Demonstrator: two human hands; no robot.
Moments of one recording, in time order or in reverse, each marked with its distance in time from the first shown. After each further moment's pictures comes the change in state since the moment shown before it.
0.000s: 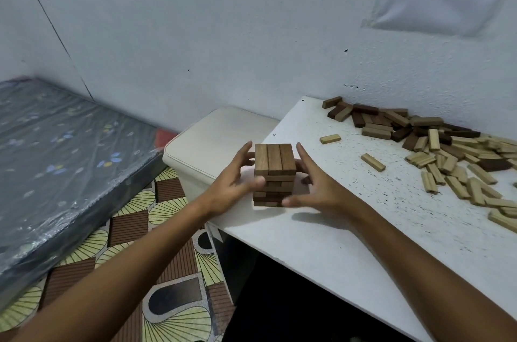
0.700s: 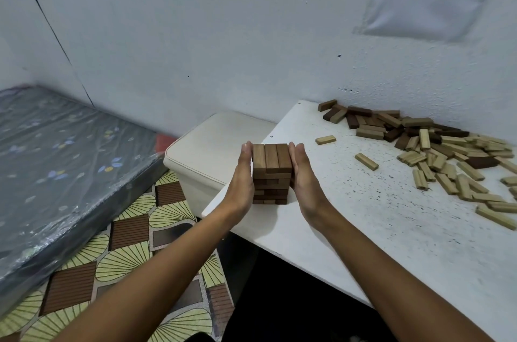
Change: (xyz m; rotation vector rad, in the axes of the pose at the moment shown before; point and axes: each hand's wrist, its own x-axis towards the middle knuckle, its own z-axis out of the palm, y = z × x) left_hand -0.003 0.057 0.049 -0.436 0.288 -0.130; right_hand -0.008 -0.049 0.043 0.485 0.253 -0.027
